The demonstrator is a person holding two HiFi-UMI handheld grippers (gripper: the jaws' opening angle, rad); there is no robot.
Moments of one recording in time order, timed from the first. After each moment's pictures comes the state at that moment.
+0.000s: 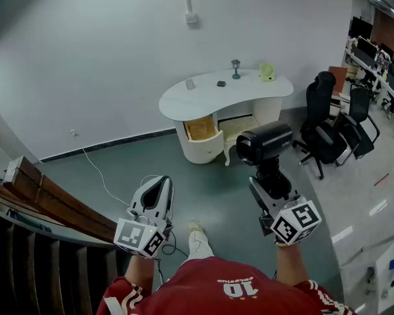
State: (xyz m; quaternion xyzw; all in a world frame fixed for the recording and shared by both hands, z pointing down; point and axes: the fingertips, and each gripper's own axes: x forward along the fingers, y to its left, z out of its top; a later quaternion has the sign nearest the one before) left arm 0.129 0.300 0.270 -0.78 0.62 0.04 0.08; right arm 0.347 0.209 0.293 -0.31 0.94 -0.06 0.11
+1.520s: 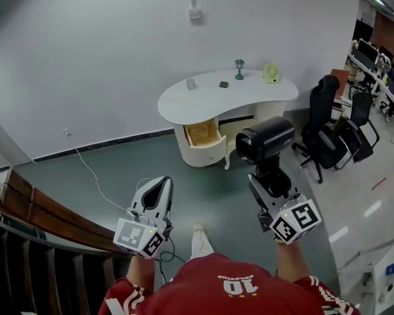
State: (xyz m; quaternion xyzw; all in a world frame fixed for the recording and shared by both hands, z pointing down) left arm 0.062 0.225 0.285 -0.79 0.61 0.05 0.06; right arm 0.273 0.140 0.279 -0.31 0.95 -0.02 0.11
